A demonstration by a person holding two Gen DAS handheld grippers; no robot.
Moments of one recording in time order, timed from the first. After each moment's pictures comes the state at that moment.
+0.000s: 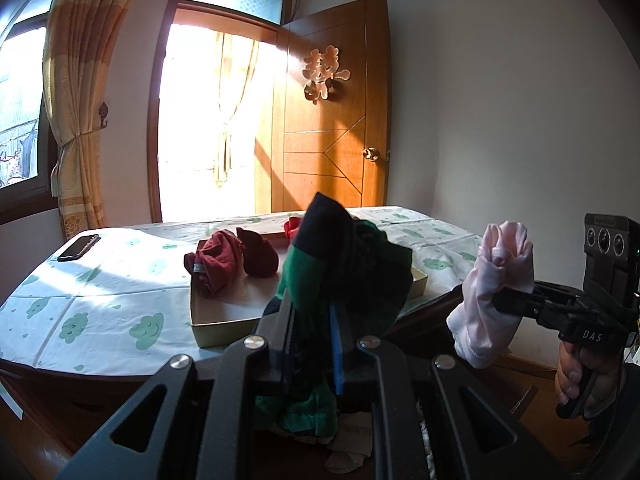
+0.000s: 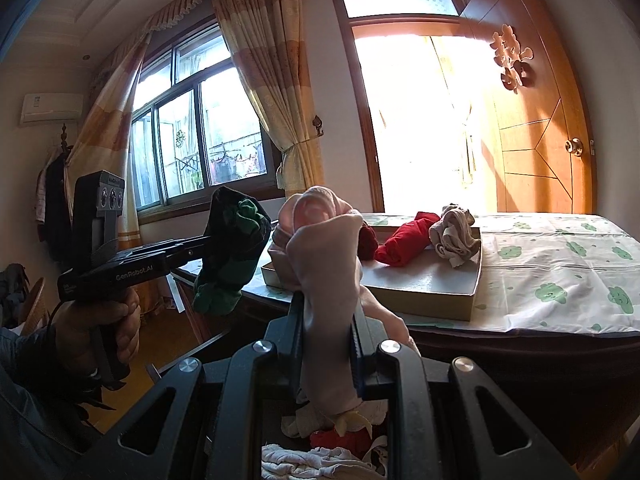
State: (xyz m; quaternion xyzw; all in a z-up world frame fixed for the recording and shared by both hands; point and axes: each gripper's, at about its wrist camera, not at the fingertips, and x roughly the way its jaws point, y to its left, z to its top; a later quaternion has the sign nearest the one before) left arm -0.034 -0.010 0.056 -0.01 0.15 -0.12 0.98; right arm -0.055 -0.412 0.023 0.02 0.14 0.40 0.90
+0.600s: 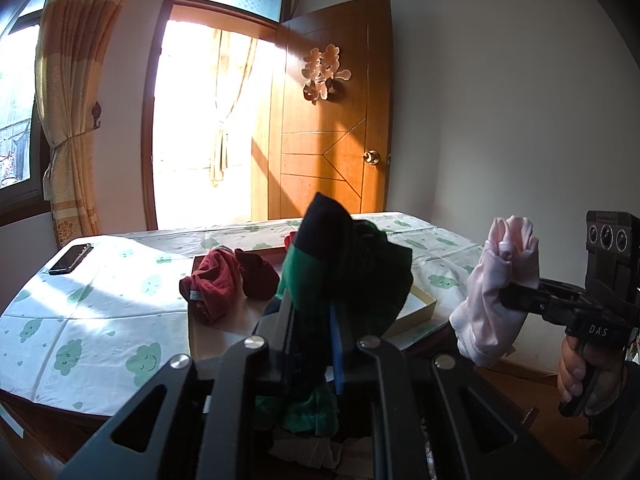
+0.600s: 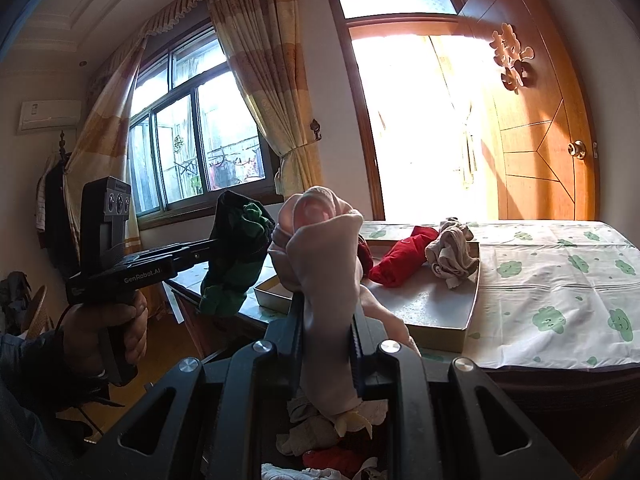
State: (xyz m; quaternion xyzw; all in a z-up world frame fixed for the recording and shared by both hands) left arm 0.003 -0.006 0.080 -0.01 0.16 -0.13 0.98; right arm -0.029 -0.411 0.051 0.03 0.15 0.41 0.90
